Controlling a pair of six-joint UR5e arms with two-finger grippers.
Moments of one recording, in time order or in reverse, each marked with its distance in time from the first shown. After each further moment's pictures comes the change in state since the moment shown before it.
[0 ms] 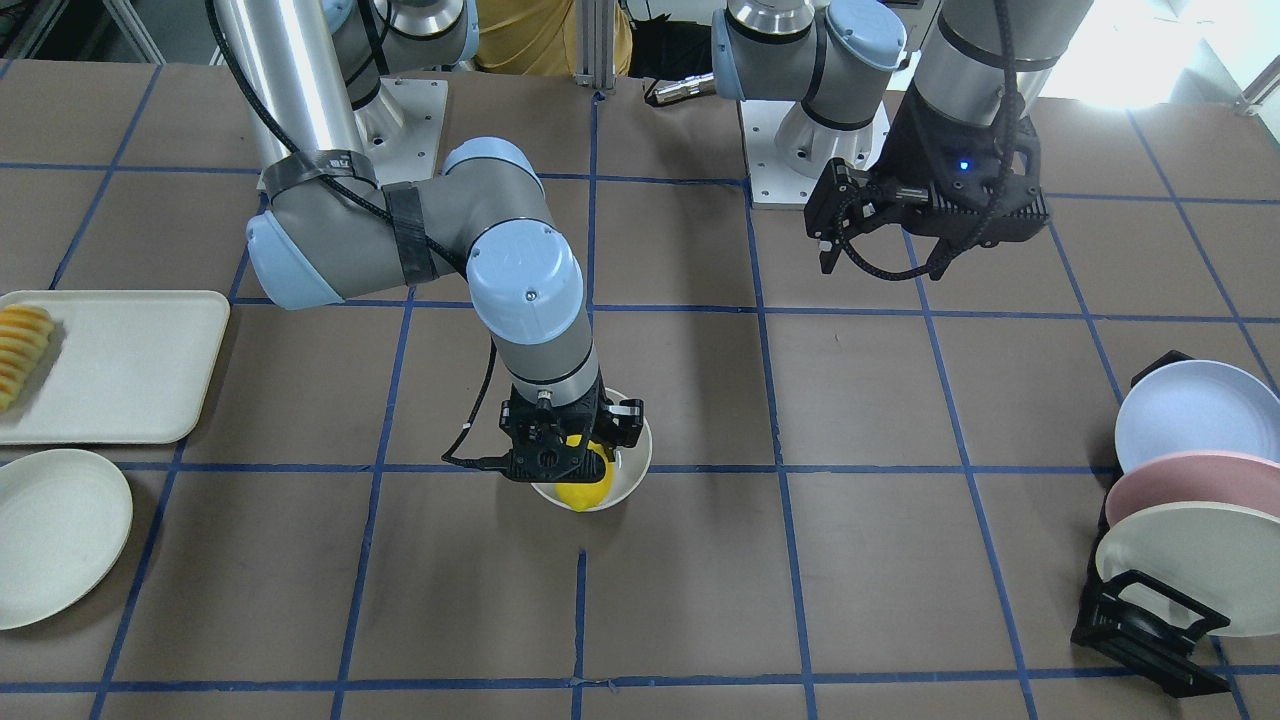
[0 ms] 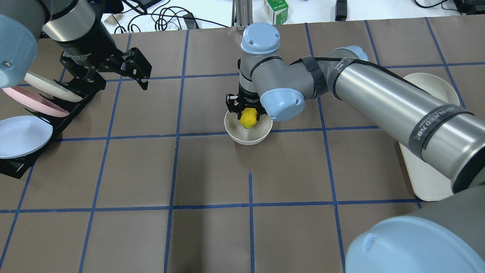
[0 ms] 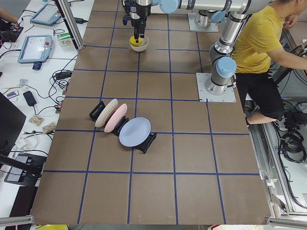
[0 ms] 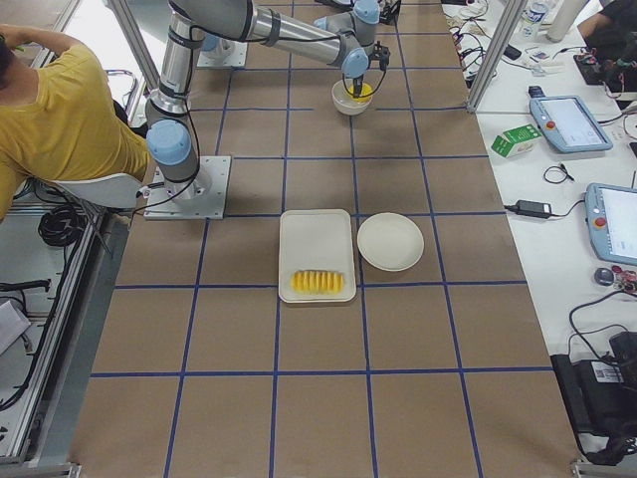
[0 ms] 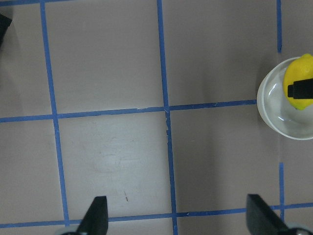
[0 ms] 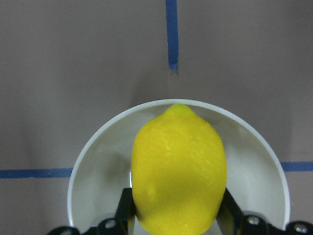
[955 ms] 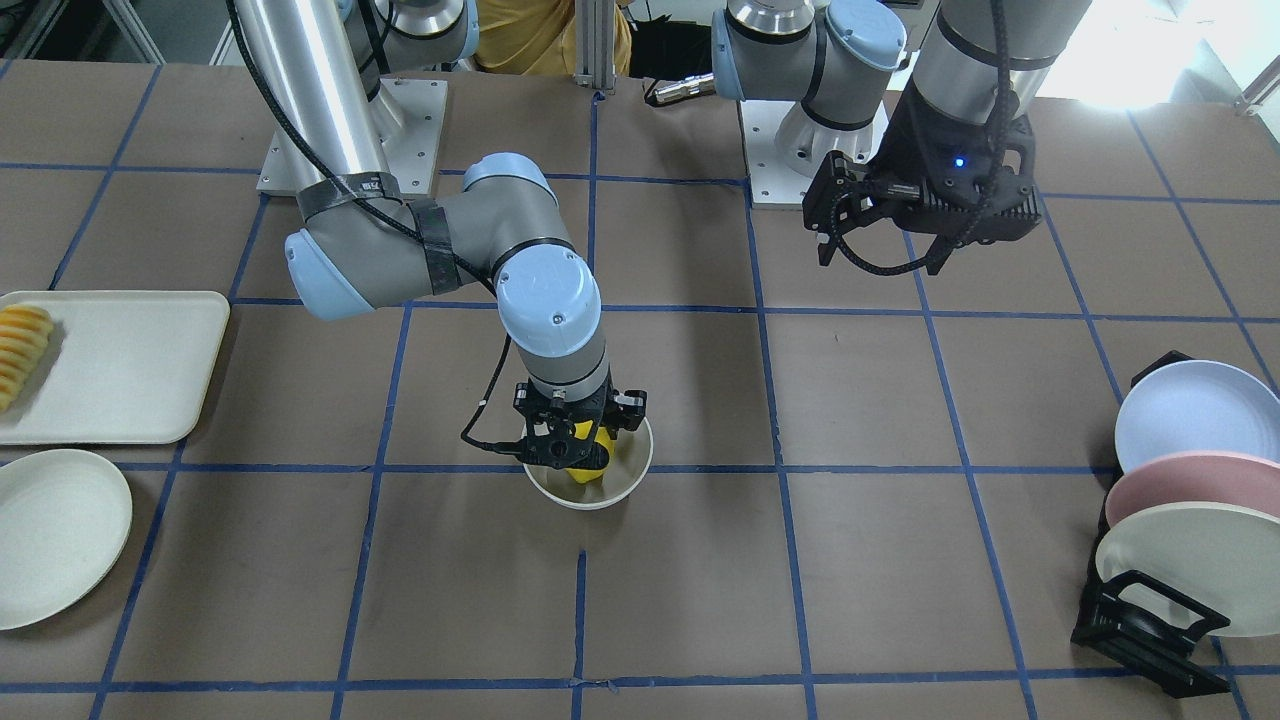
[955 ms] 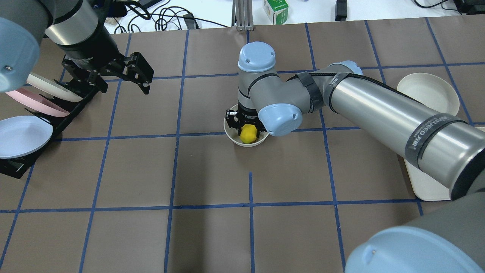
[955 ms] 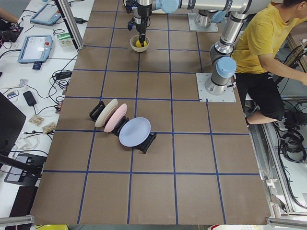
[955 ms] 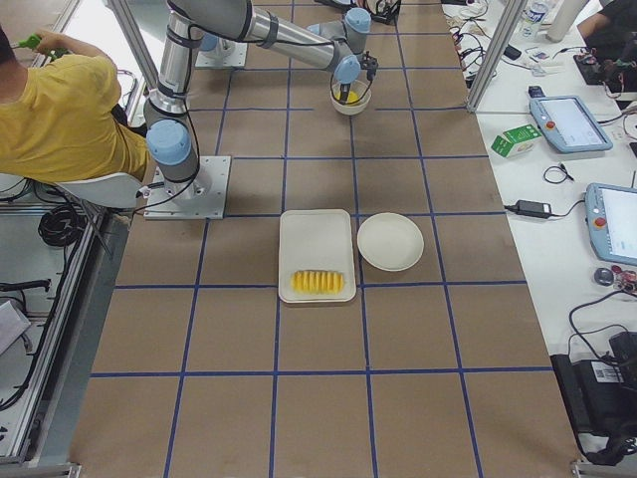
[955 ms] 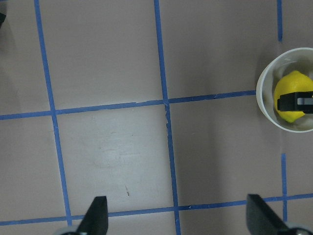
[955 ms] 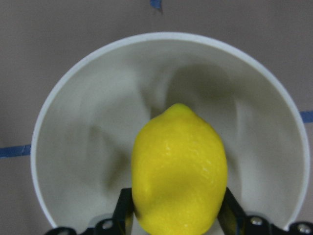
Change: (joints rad) left arm -0.013 0.015 -0.013 -0.011 0.005 0.008; right arm 0.020 -0.016 0.068 -0.001 -0.001 0.089
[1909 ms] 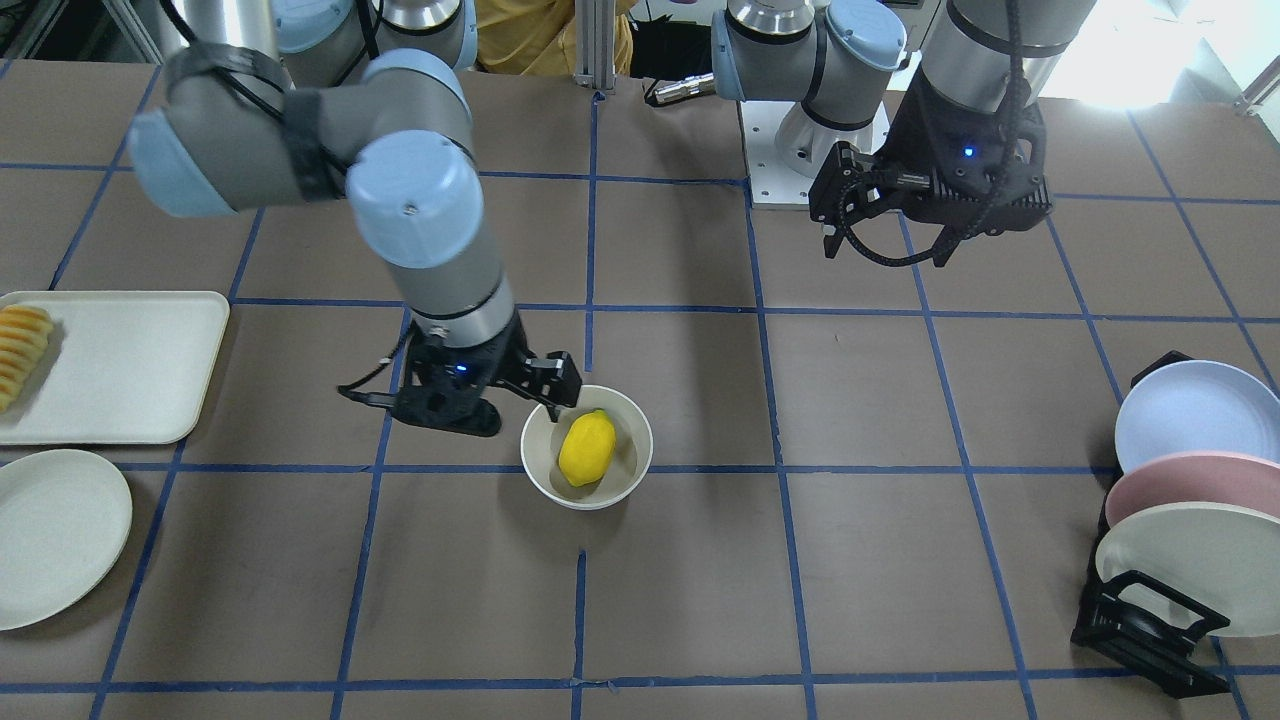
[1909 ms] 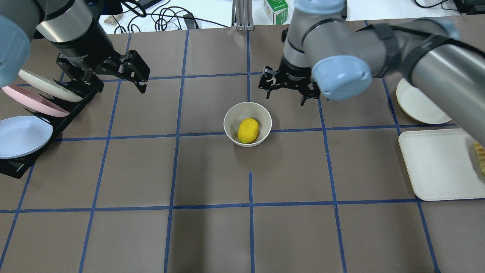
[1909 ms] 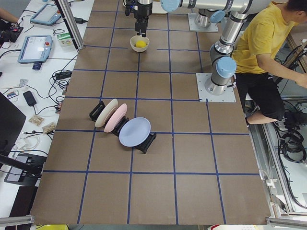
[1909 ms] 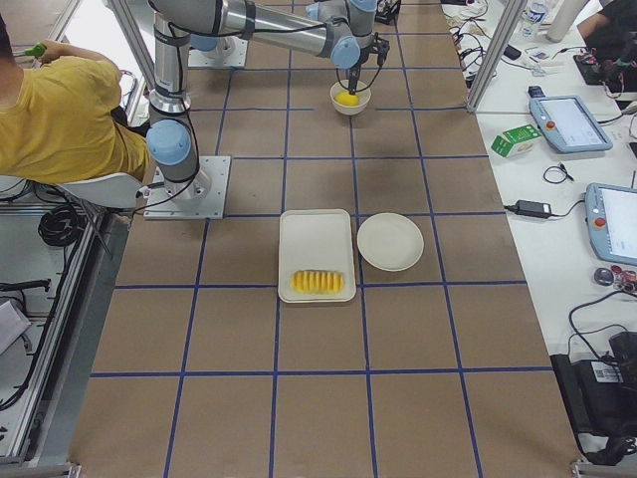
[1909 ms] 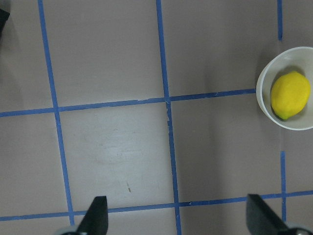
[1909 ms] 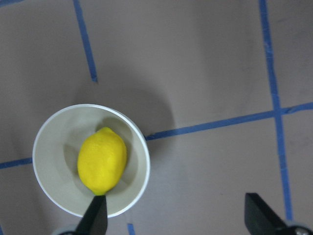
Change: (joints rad) left arm 0.008 0.006 0.016 -0.026 0.000 0.000; right arm -0.230 -0.279 -0.033 0.274 -0.004 -0.153
